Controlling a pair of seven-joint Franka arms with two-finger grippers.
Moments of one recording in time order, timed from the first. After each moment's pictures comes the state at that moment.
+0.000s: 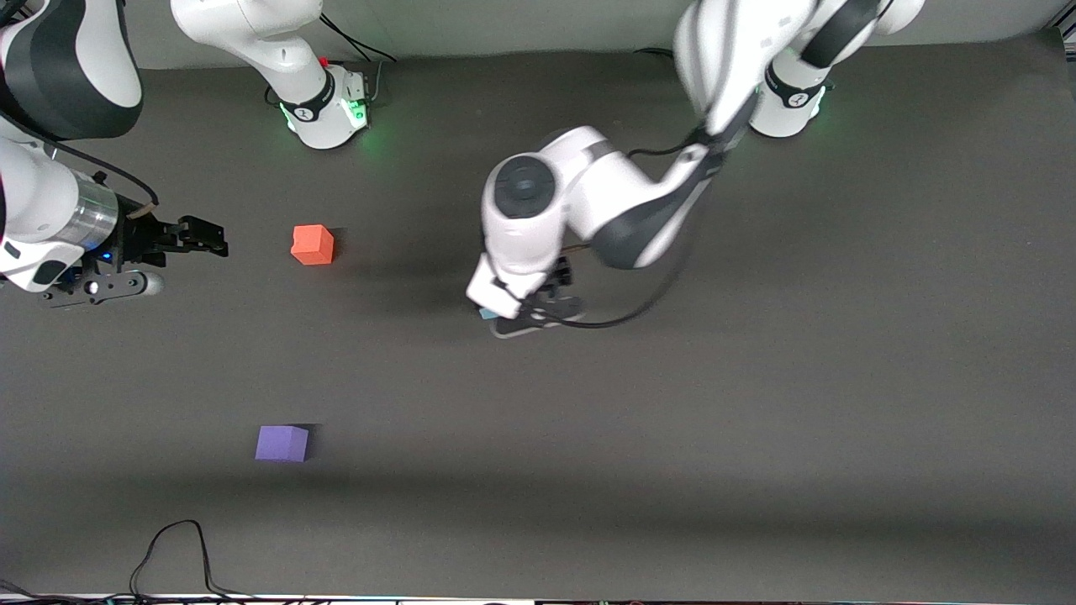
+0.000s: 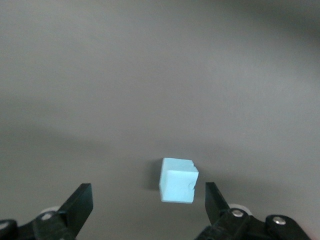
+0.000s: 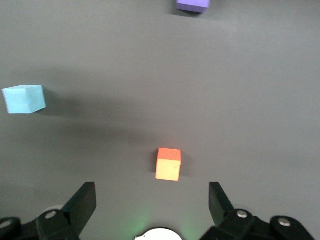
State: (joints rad) left arm -0.54 0.69 -0.29 -1.05 0.08 1.79 -1.09; right arm 0.24 0.03 -0.17 -1.73 0.04 1.57 -0.07
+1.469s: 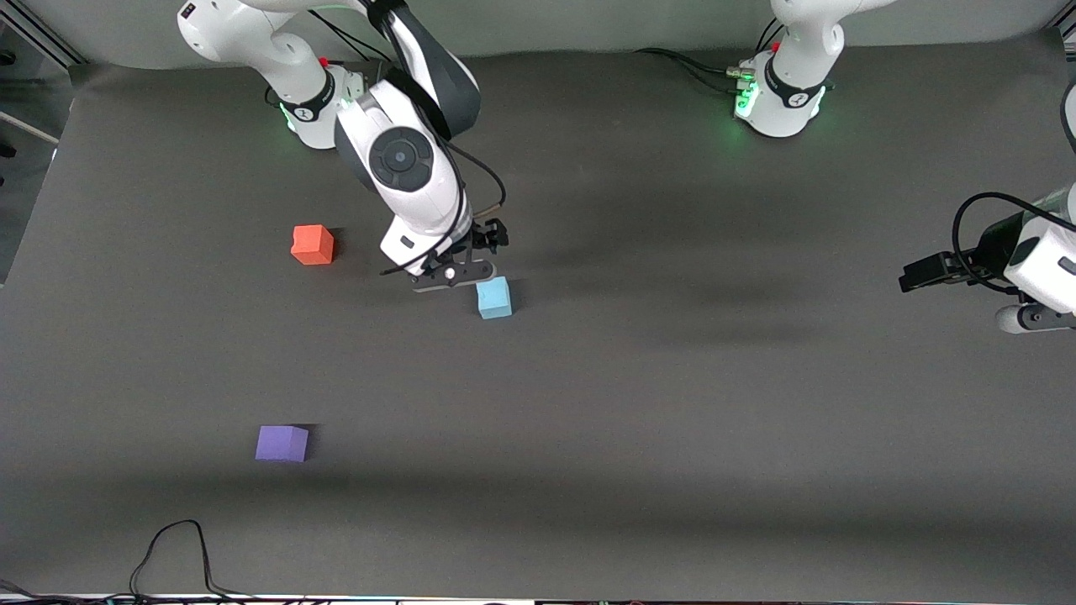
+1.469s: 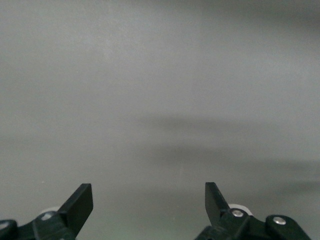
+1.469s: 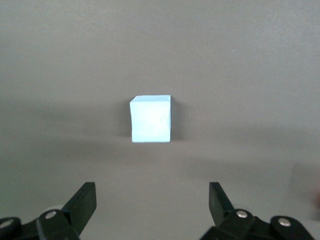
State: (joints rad) left arm 0.16 0.09 -0.15 -1.68 -0.04 1.69 -0.08; right arm 0.81 0.31 -0.16 -1.85 0.15 2.05 0.48
